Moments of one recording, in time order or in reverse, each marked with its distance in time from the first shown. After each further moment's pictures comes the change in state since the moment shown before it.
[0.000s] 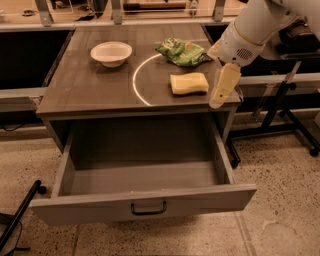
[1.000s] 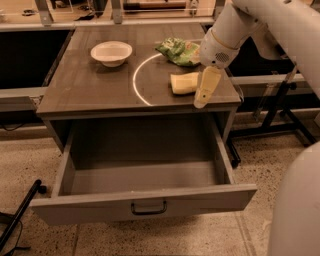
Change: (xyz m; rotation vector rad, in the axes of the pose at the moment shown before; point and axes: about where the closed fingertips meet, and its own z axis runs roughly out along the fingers) arm -0.023 -0.022 0.048 -0.066 -0.011 -0.052
